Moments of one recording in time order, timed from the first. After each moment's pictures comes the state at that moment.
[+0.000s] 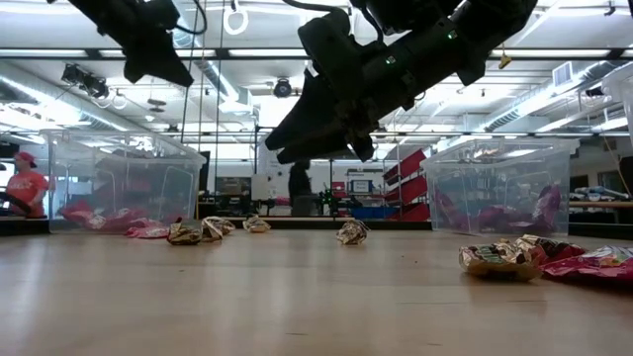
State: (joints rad) left arm 0.63 0.75 0.89 -0.71 0.05 -0.07; right arm 0.16 1.87 1.03 0.30 0.22 0.40
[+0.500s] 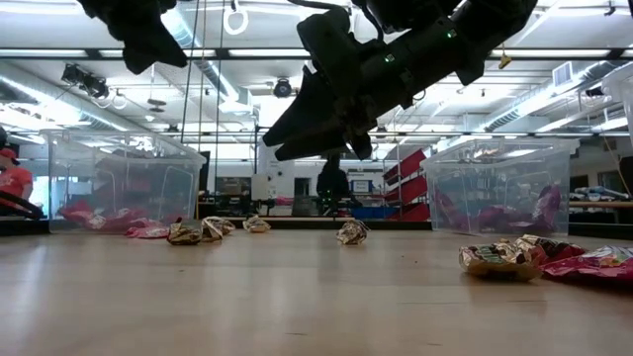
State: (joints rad) left arm 0.26 0.73 0.89 -0.76 0.01 -0.19; right arm 0.16 1.87 1.03 0.32 0.22 0.40
